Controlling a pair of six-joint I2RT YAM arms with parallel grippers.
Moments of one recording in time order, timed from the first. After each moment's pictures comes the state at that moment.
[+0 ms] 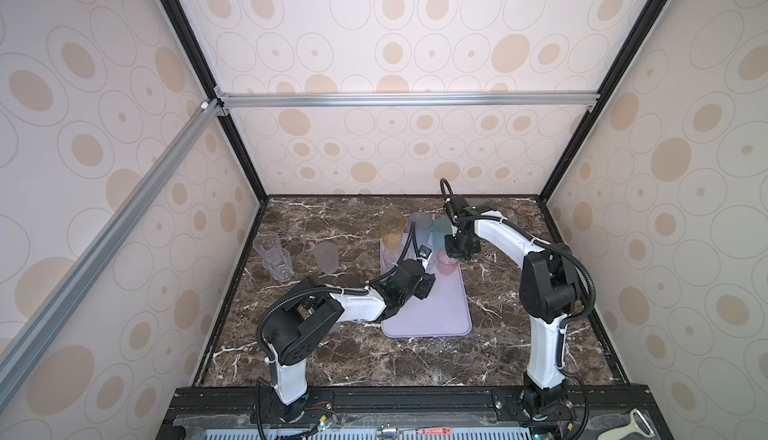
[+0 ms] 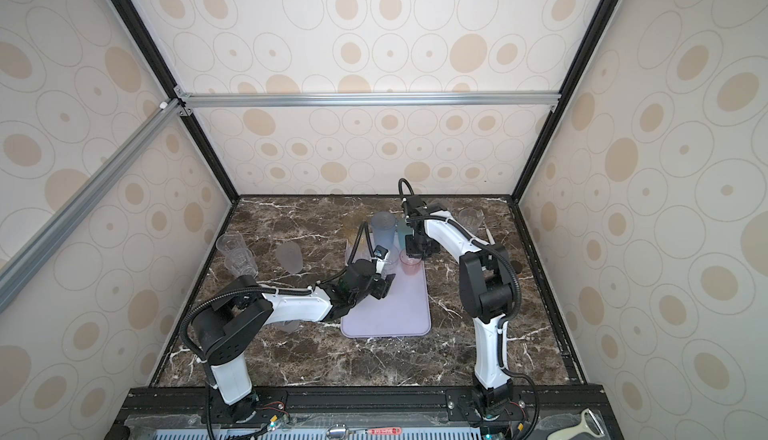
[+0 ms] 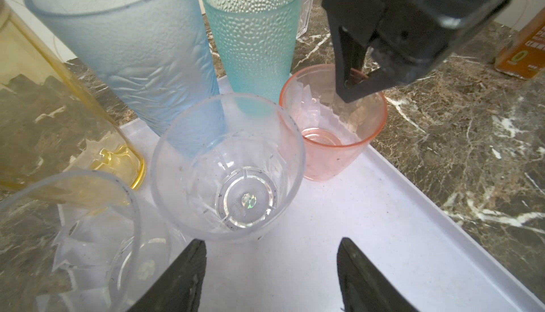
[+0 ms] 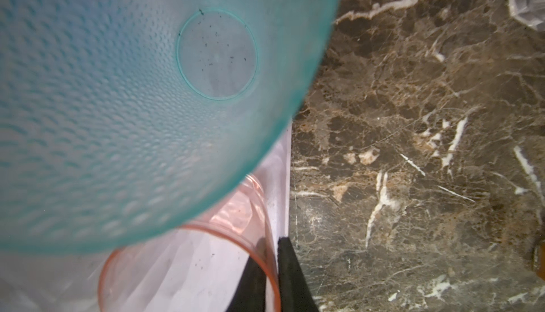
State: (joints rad) left arm -0.87 1.83 0.93 0.37 -0.26 -0.14; right arm 0.38 2.05 1.71 -1.03 0.11 0.34
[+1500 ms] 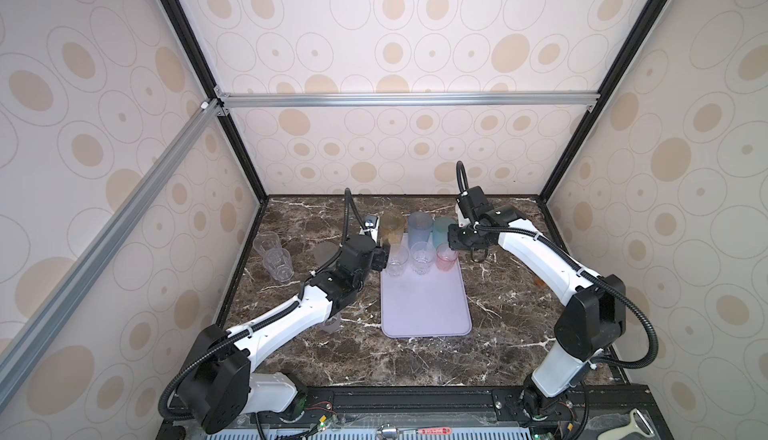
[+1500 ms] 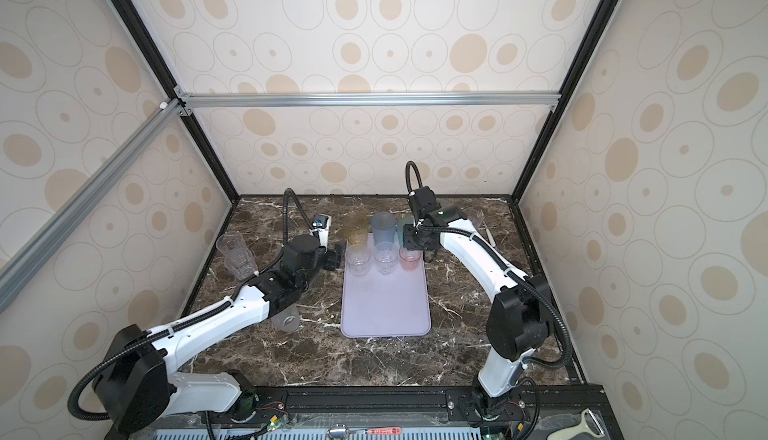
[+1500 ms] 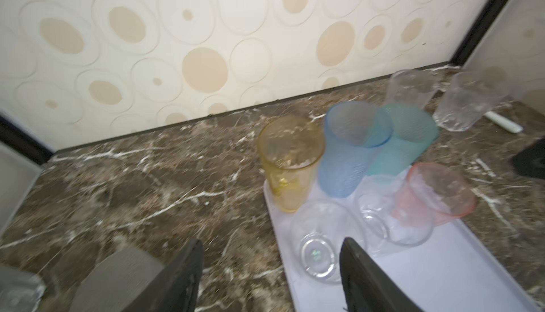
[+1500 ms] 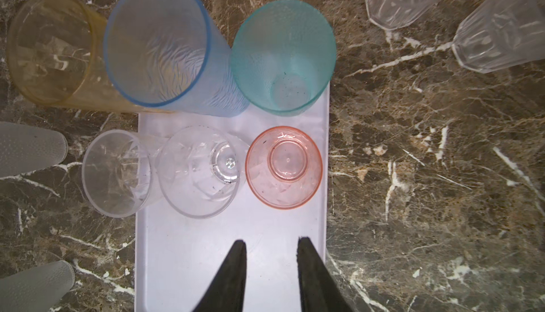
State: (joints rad) left arm -0.63 1.28 0.84 0.01 -0.41 -0.14; right arm 0.44 1.71 1.56 -0.92 0.03 0.41
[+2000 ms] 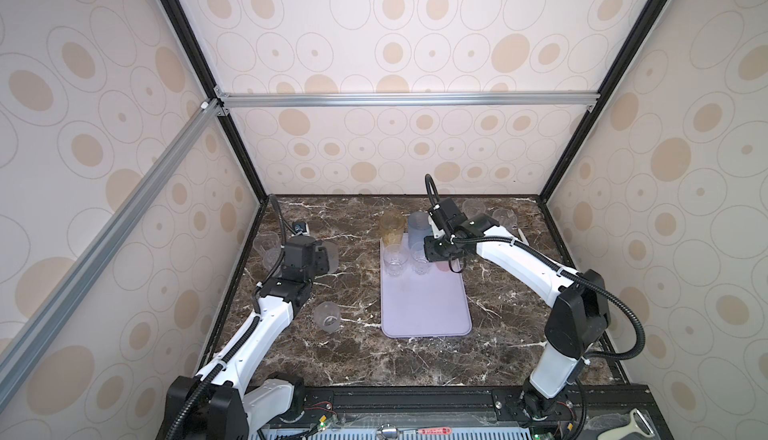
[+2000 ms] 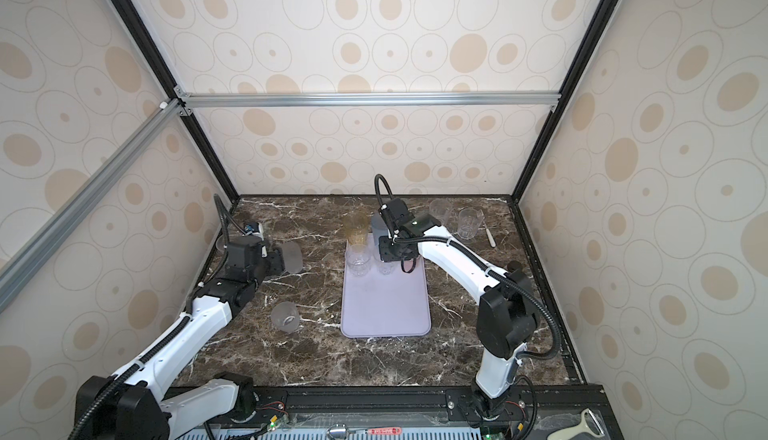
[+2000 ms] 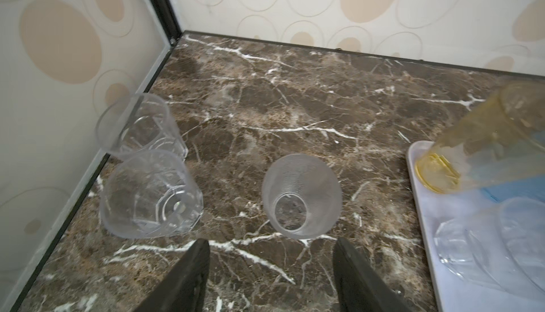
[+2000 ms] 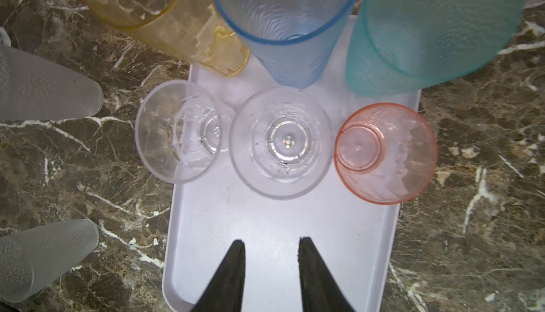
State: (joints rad) left arm -0.13 1.11 0.75 -0.24 -0.26 -0.25; right arm 0.62 1.76 1.56 -0.87 0.01 0.45
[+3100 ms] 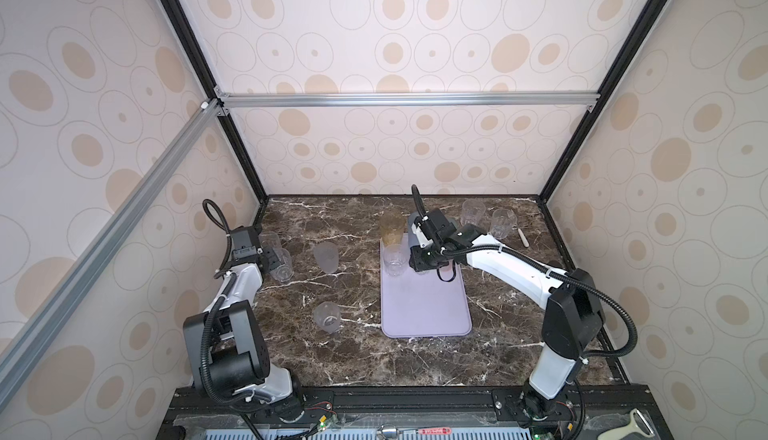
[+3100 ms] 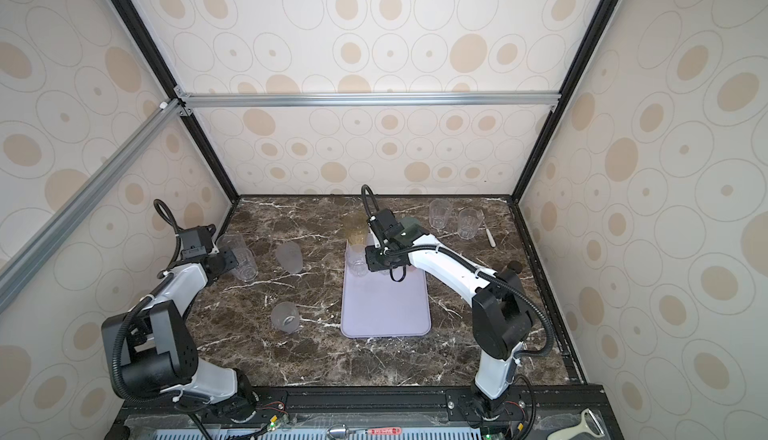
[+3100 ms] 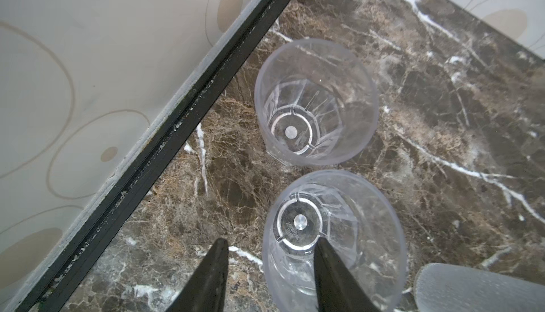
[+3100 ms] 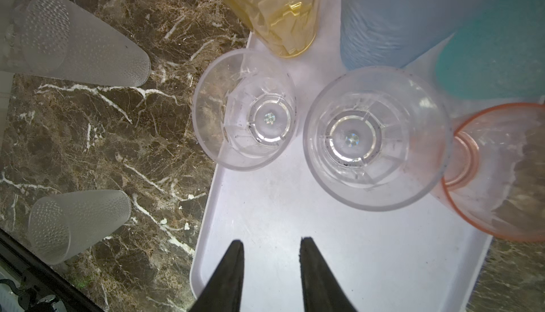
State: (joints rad) left arm 0.34 1.50 0.93 -0.31 -0.07 -0.25; right arm 0.67 1.77 1.48 -0.74 -0.08 0.43
